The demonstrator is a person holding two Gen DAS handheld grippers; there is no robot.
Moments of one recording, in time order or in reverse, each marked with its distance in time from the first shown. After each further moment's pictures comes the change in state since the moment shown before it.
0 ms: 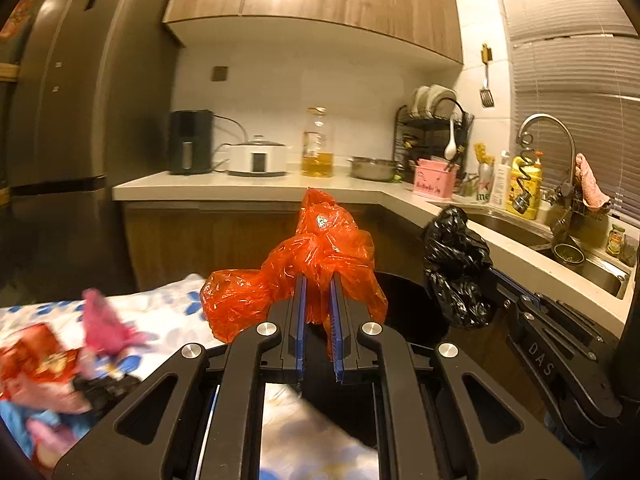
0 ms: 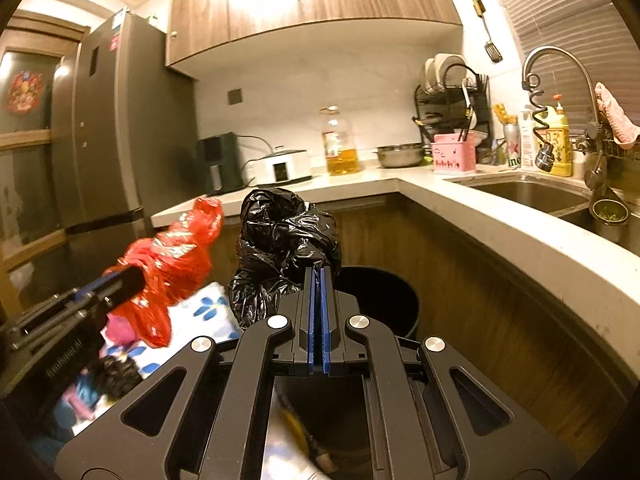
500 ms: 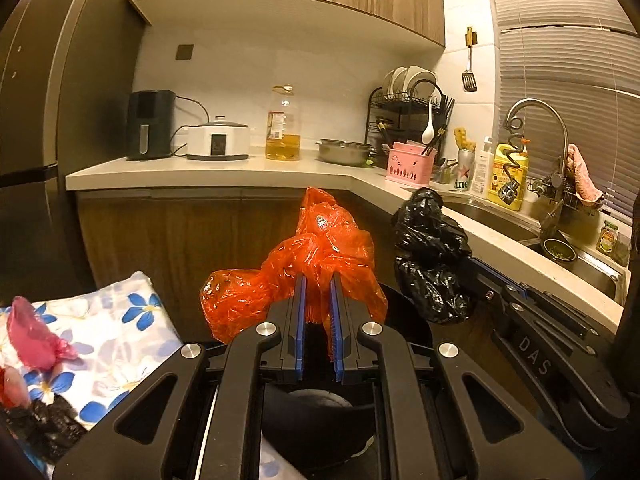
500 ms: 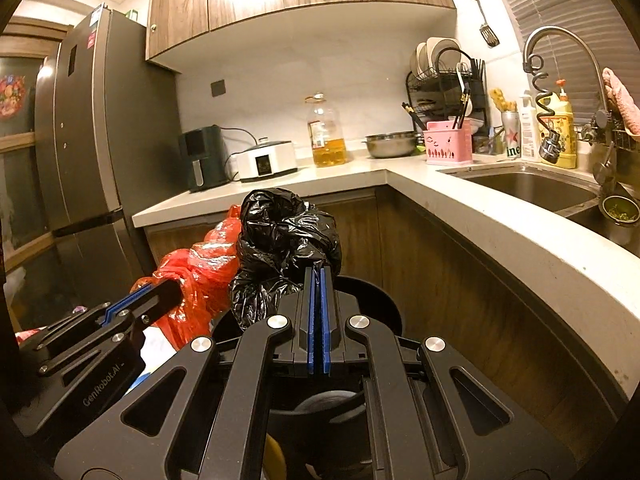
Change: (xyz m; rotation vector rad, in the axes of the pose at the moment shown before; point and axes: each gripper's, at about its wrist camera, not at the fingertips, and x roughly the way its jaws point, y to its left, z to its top) left arm 0.076 -0.025 0.003 0.001 0.052 -0.103; right arm 0.060 -0.037 0.015 0.015 0.039 -0.011
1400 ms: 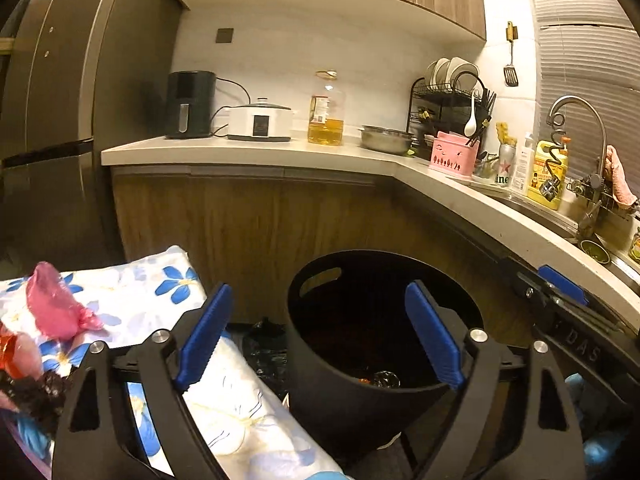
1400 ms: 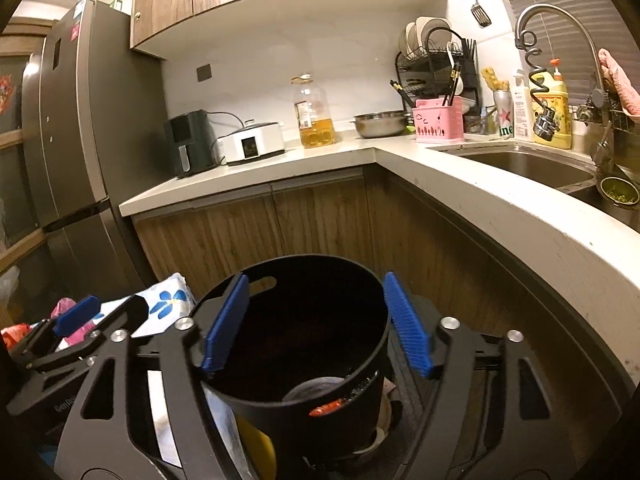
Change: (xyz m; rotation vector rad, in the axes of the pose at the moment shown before) left arm 0.001 0.031 -0.020 -0.060 0.040 0.137; right arm 0.010 -0.007 -0.017 0.017 0.060 -0.035
